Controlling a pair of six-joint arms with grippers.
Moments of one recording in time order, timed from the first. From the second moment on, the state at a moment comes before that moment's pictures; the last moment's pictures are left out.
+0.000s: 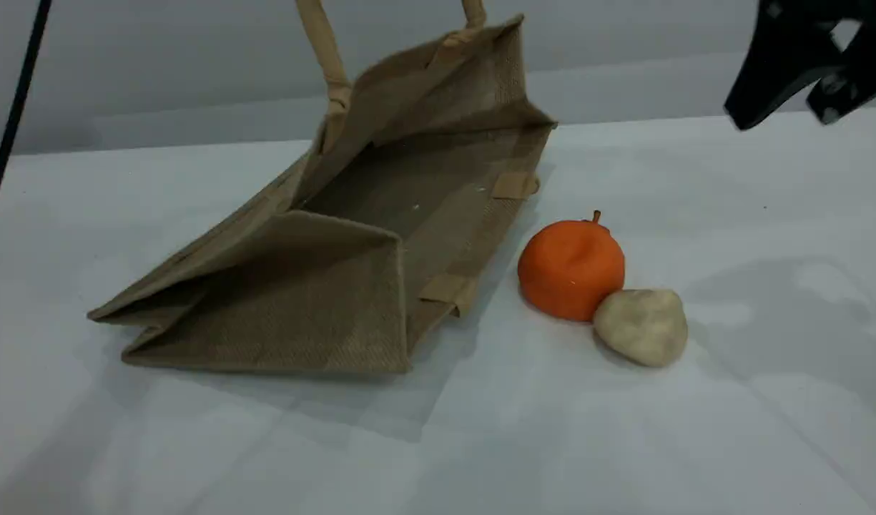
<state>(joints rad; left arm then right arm) -0.23 2.17 -2.29 -0.53 1.22 0.75 0.06 1.70 -1.09 0.43 0.70 -0.46</state>
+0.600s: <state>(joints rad) -0.23 2.09 -2.29 -0.52 1.22 0.77 0.25 1.88 -1.12 0.46 0.53 -0.48</state>
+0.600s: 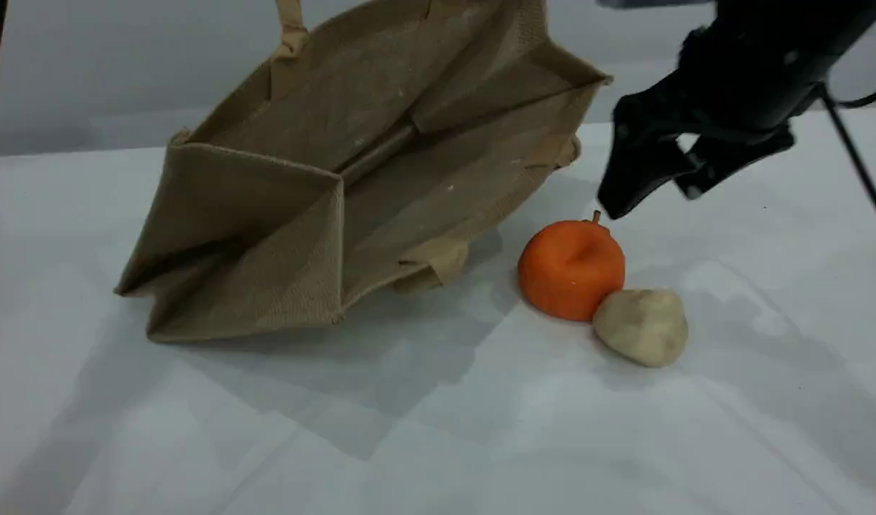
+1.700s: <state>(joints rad) -0.23 2.09 -2.29 -0.52 1.22 0.75 0.26 2.18 -1.30 0.47 0.45 -0.53</state>
